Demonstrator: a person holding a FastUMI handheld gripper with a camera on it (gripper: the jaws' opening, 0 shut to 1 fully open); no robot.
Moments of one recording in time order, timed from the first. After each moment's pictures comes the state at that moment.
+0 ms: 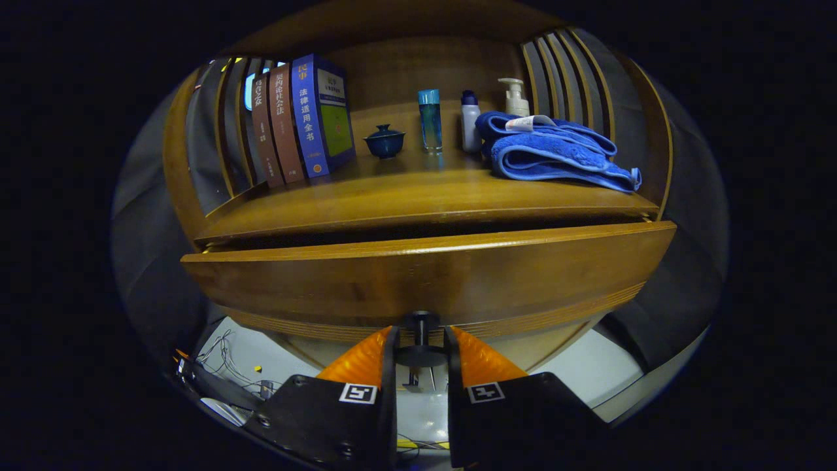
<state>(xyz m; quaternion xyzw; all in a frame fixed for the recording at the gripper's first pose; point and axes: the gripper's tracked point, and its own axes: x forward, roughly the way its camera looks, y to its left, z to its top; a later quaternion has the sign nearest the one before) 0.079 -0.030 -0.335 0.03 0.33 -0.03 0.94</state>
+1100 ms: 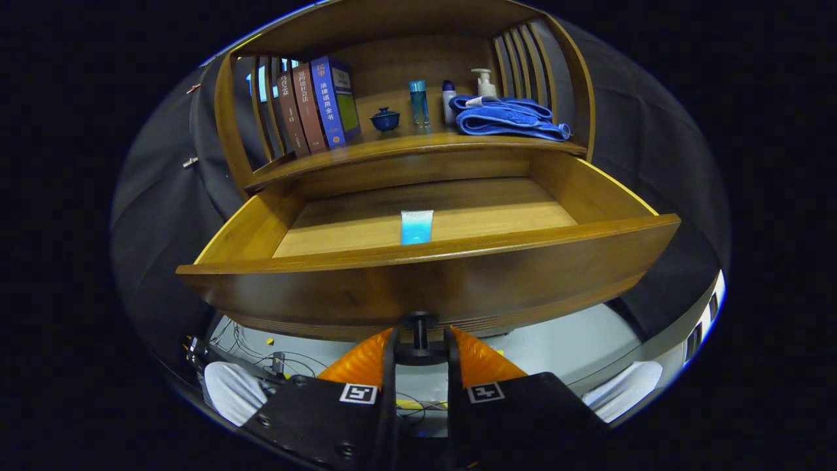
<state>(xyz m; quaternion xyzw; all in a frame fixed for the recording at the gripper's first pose) -0.067 -0.025 -0.327 0.05 0.38 -0.05 0.92</state>
